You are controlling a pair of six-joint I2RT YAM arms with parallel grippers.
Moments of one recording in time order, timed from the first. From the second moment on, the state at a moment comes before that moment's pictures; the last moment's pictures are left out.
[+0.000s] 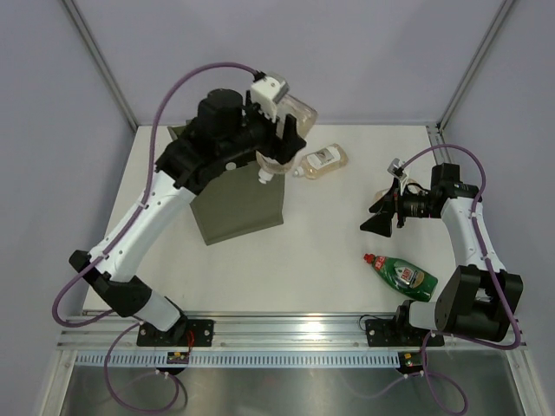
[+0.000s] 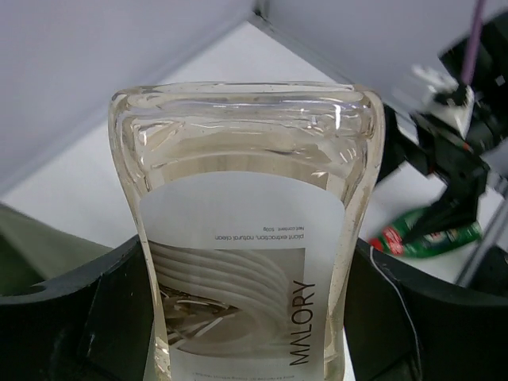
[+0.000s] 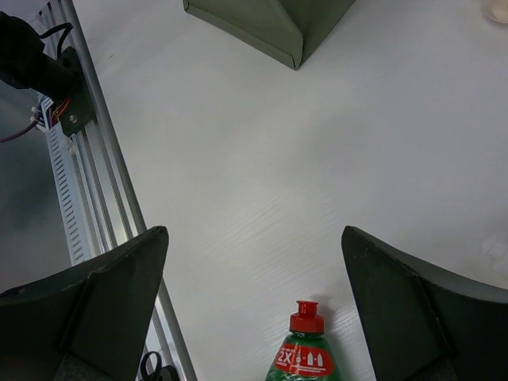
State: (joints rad) left arm -0.75 1.53 1.86 -0.62 0.15 -0.05; right arm -0.19 1.32 1.04 -0.99 -1.16 -0.82
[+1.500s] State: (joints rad) left arm -0.26 1.15 1.31 -0.37 0.18 0.02; right arm -0.09 1.52 1.17 -0.55 -0.16 0.26
